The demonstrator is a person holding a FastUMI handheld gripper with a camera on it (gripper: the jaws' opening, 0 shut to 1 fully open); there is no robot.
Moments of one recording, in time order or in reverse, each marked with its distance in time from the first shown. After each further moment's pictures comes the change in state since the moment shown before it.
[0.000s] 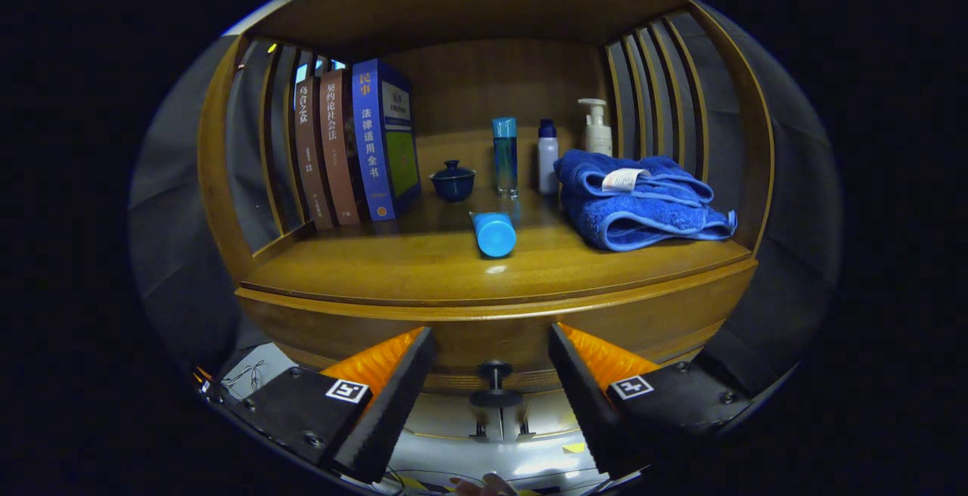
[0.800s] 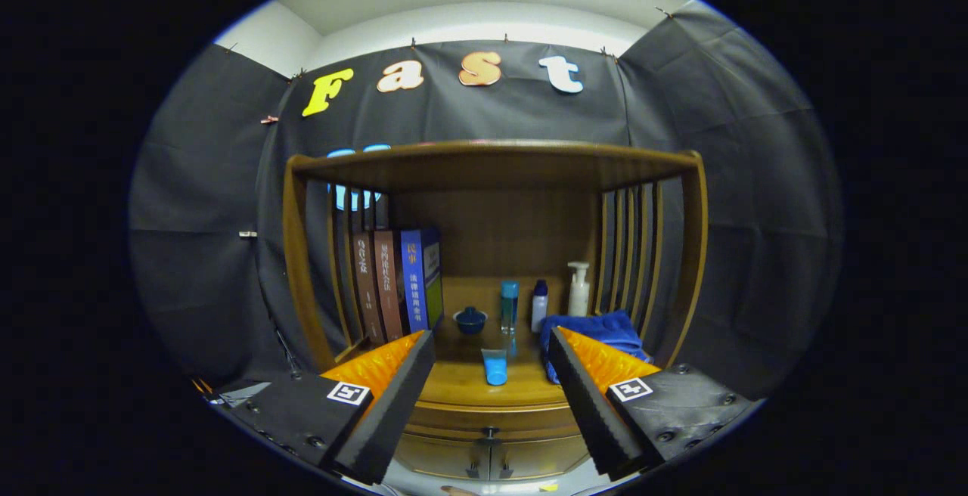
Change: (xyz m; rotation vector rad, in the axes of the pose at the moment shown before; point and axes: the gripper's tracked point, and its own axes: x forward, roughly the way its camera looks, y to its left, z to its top) arm -0.164 0.017 0.195 -0.064 -0.352 0.033
